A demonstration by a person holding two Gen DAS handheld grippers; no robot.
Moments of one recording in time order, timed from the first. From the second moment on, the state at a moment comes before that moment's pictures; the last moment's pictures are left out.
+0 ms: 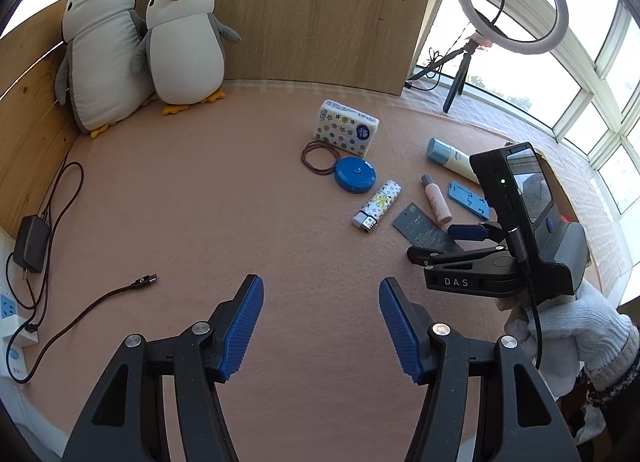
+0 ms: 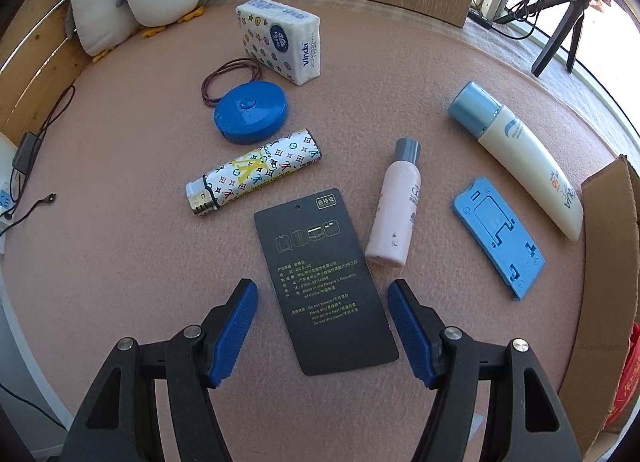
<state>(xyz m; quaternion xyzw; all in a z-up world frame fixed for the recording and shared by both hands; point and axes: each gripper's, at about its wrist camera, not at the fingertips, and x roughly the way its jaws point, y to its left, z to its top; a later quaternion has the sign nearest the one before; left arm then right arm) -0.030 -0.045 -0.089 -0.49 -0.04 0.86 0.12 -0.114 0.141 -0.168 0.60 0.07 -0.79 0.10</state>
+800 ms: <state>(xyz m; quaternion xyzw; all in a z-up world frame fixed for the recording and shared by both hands) -0.033 -0.015 -0.095 -0.49 -0.04 0.86 0.13 -0.063 0.162 -0.160 0.58 0.04 -0.81 0.10</state>
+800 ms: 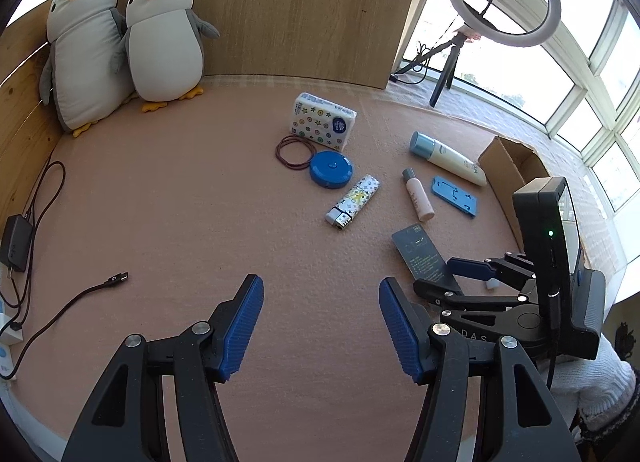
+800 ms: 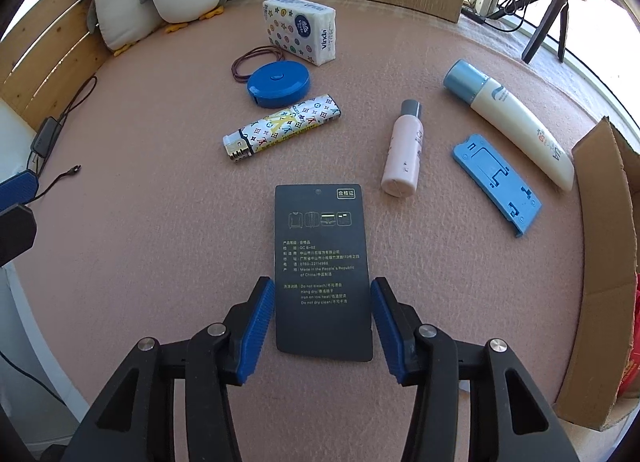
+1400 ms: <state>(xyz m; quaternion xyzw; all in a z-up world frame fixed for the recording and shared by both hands) -0.032 0.040 -0.096 -0.49 -0.03 0.86 0.15 -0.024 0.253 -0.082 0.51 -0.01 -0.86 0.05</state>
